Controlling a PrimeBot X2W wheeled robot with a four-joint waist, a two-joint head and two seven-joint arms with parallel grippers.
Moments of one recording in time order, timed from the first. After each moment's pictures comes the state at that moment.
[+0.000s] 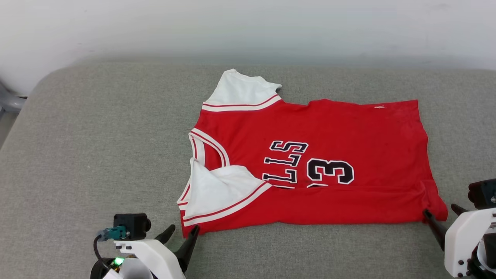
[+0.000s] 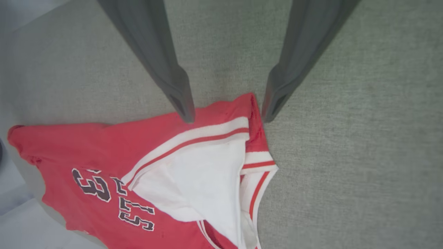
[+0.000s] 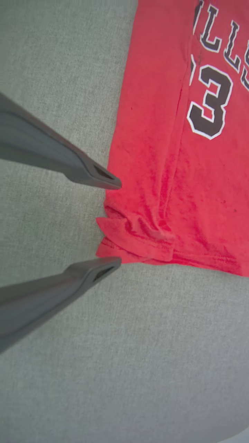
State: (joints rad) left arm -0.23 0.60 -0.80 0.11 -1.11 0.23 -0.08; right arm -0.03 -0.38 -0.03 0.00 0.33 0.13 0.59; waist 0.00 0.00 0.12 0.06
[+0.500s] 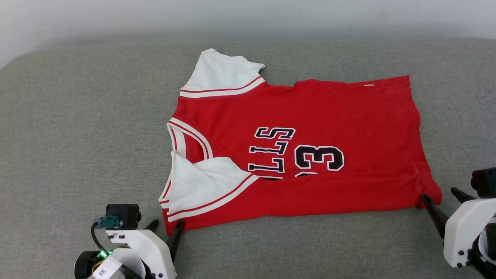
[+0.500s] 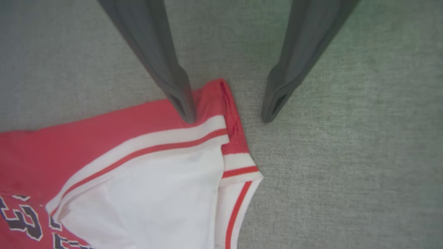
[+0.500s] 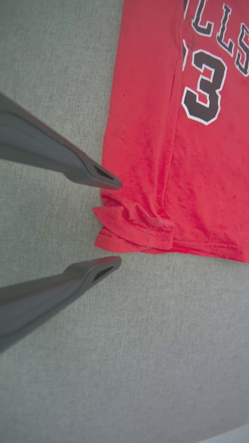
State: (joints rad) left arm -0.27 0.65 -0.83 0.11 -1.09 0.37 0.06; right arm -0.04 -0.34 -0.06 -0.12 0.30 0.13 0.63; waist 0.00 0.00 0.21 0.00
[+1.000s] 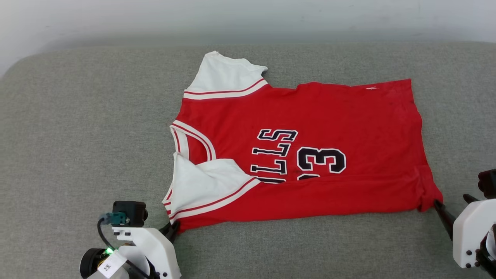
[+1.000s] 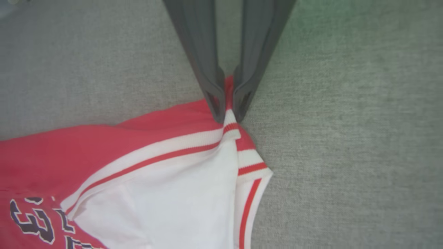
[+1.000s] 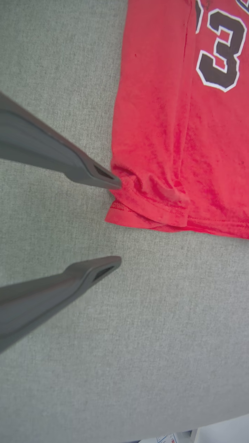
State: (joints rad) left arm -0.30 0.64 -0.85 0.14 -1.08 0.34 0.09; right arm -0.05 -0.36 -0.08 -0.08 0.27 0.13 0.65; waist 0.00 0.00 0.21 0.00
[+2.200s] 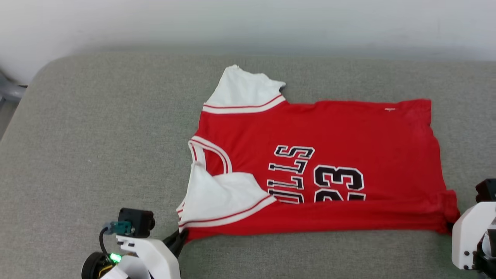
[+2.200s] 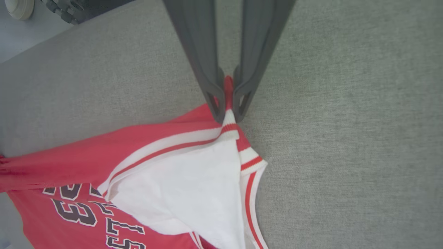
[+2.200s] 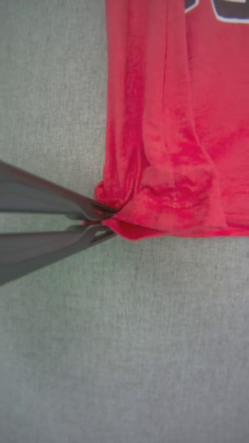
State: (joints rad) left arm -0.27 0.71 -0.87 -0.06 -1.04 0.37 0.09; right arm -0.16 -0.32 -0.13 0.27 0.28 0.13 0.71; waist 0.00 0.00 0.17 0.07
